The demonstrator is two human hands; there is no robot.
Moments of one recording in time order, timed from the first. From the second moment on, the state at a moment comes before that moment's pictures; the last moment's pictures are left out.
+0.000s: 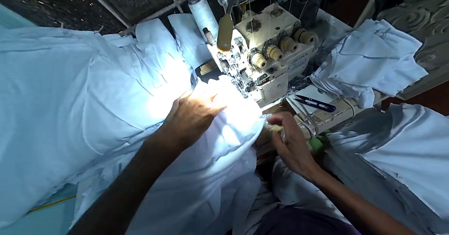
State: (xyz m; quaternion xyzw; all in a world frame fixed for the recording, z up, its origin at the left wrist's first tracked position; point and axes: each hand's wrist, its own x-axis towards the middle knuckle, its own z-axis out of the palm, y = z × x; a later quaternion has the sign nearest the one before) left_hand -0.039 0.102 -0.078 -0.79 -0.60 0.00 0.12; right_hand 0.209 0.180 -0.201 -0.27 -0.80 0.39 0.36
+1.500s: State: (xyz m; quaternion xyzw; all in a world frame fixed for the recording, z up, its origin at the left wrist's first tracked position) left_hand -0.045 0.015 0.024 -0.78 -0.63 -0.01 -0.04; right_hand 0.160 0.210 -0.105 0.09 -0.78 0.54 0.30
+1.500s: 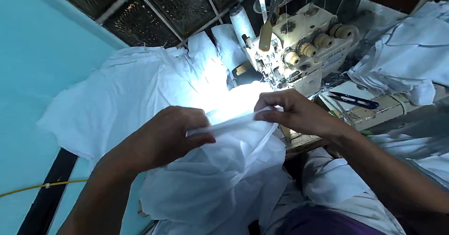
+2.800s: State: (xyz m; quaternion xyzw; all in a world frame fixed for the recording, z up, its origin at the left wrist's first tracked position) left_hand -0.055 0.025 0.015 -0.74 -0.66 -0.14 -0.03; right_hand 0.207 0.240 -0.134 0.10 -0.91 0.33 0.23
